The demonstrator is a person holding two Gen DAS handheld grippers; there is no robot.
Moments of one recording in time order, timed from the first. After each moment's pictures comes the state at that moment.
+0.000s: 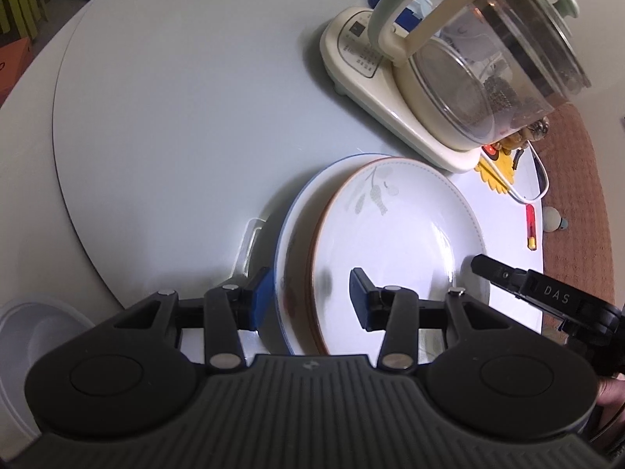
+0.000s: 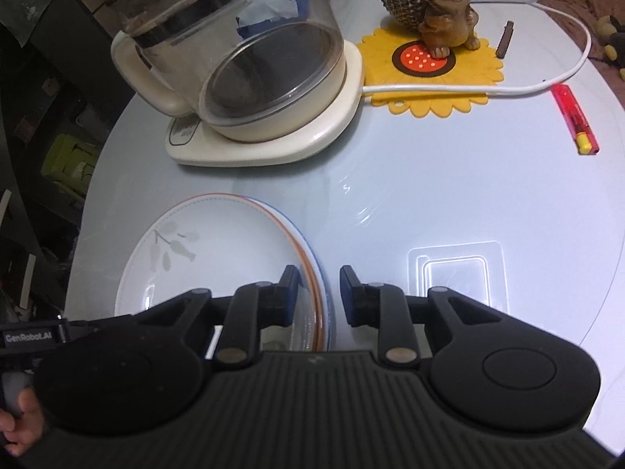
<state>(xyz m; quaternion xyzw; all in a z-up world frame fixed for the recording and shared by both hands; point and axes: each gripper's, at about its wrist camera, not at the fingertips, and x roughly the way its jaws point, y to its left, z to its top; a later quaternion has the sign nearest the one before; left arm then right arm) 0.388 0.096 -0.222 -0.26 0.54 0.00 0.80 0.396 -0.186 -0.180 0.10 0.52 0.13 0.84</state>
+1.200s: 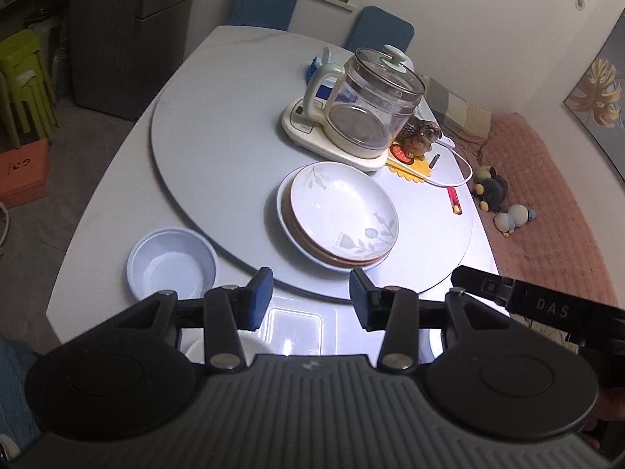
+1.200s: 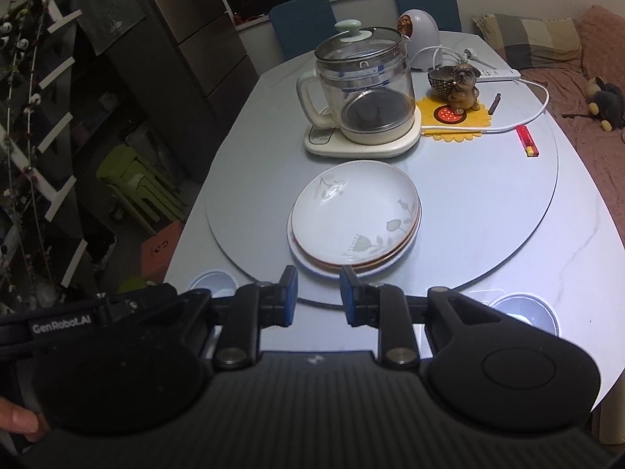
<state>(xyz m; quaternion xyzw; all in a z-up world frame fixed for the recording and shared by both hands) 0.130 0.077 -0.054 -0.17 0.42 -0.01 0.89 0.152 -0.148 -0.033 0.09 0.42 0.17 0.89</state>
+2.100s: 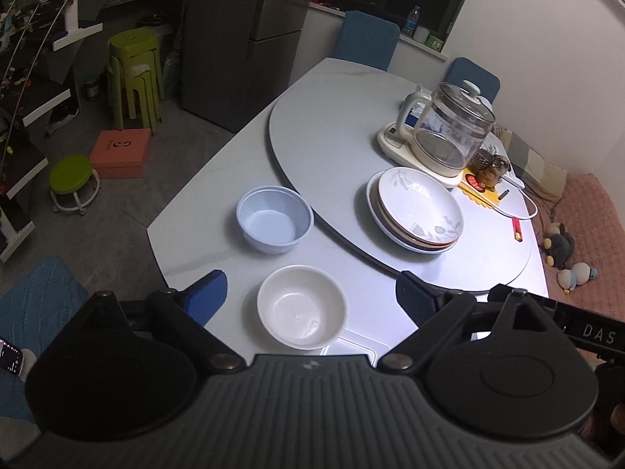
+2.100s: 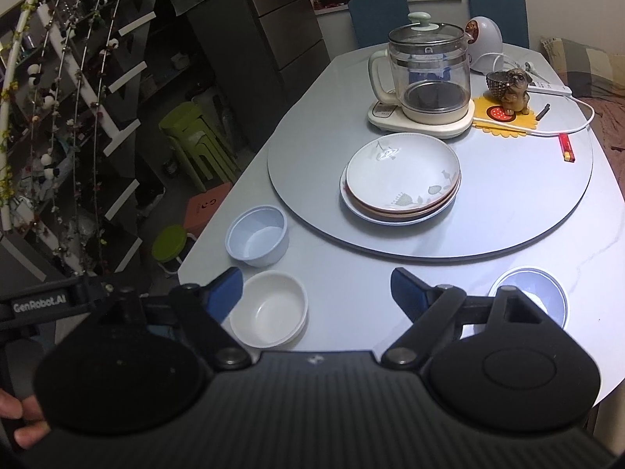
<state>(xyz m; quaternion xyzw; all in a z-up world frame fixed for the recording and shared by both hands) -0.022 0.063 -0.049 -0.19 0.37 0.15 0.89 0.078 -0.163 -0.039 0.04 0.41 0.27 0.87</state>
